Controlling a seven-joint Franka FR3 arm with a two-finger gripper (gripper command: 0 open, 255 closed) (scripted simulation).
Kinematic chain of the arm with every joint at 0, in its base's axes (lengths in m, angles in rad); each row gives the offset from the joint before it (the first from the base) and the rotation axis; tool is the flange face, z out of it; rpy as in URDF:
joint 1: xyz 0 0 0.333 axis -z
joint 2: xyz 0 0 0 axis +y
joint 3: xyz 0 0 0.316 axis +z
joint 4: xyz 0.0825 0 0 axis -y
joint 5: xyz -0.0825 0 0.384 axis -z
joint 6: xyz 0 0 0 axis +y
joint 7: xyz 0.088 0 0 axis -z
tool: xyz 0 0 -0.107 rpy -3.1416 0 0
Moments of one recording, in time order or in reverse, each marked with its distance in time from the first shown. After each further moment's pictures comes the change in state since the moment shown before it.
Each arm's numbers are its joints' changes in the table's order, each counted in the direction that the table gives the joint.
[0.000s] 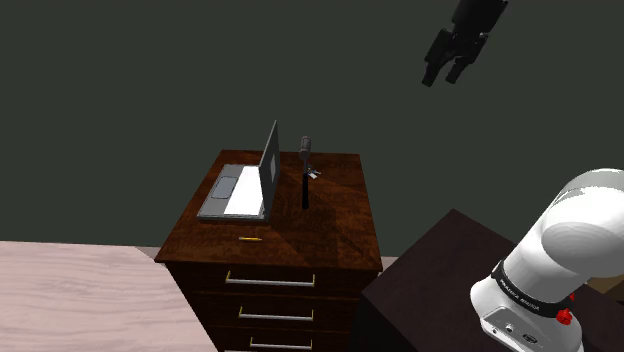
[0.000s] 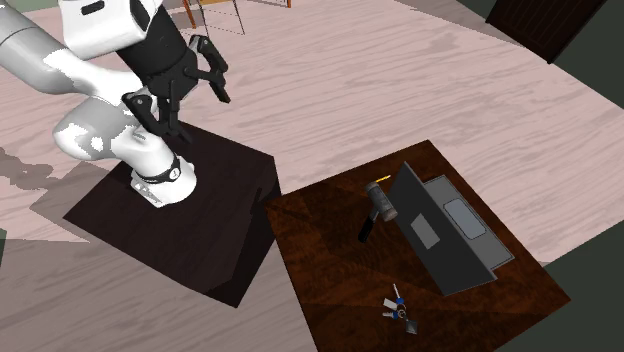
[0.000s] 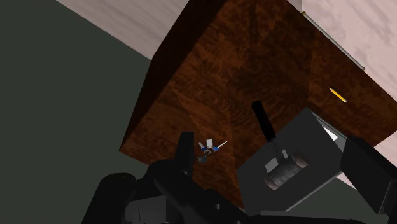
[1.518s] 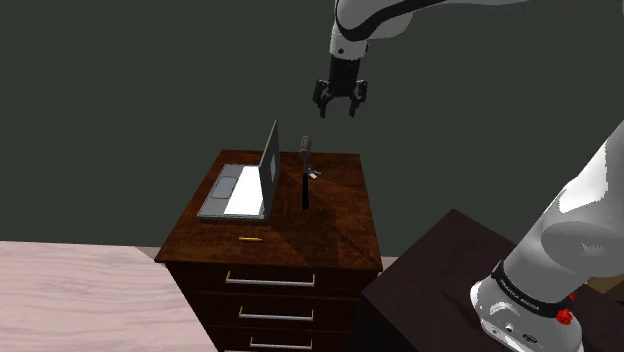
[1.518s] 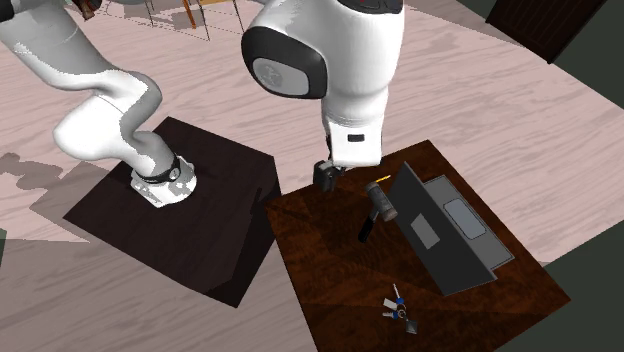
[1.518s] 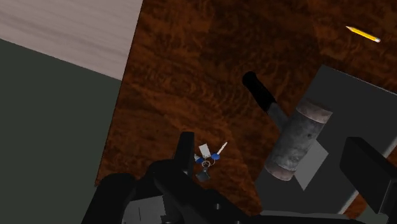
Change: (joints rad) arm -0.003 0.817 0.161 0.409 -0.028 -0.259 0.397
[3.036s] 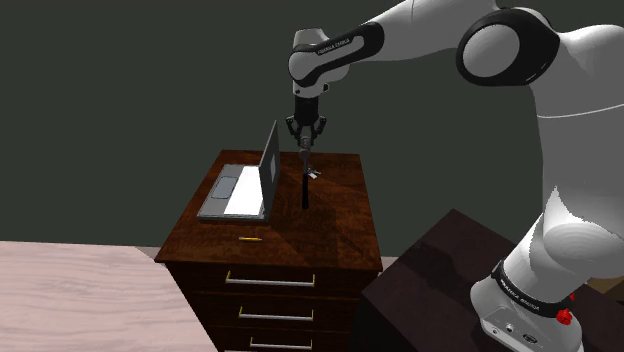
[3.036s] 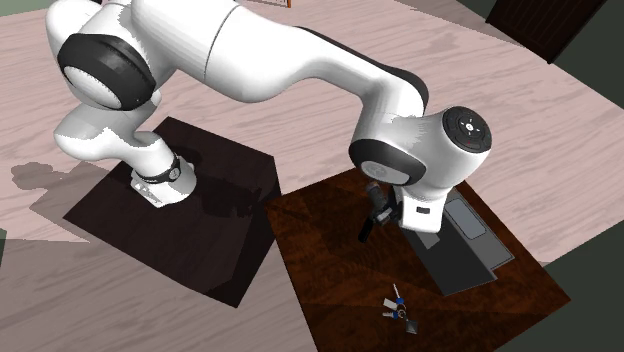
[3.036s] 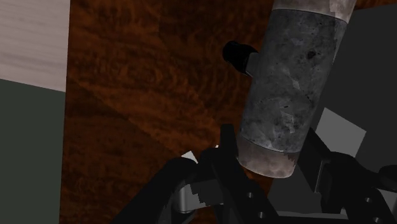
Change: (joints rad) arm -0.037 0.553 -0.008 0.458 0.027 -0.008 0.178
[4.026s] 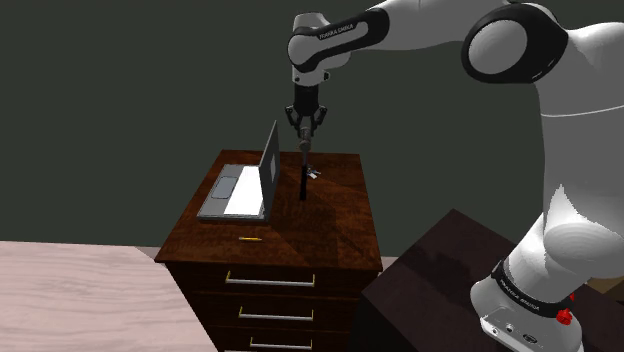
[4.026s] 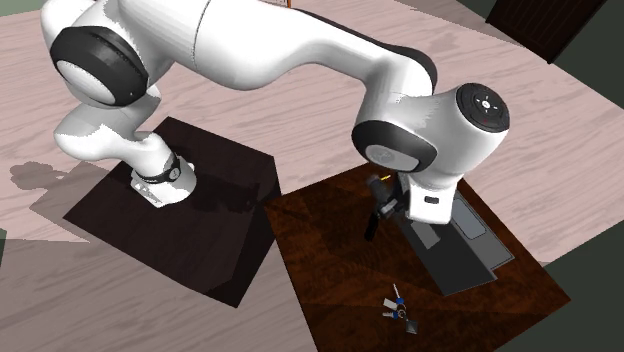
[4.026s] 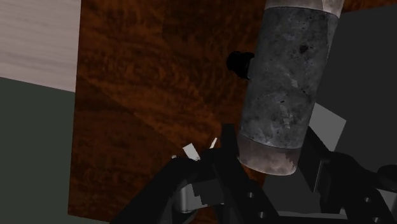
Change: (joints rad) arm 0.000 -0.026 0.001 0.052 -0.001 0.079 0.005
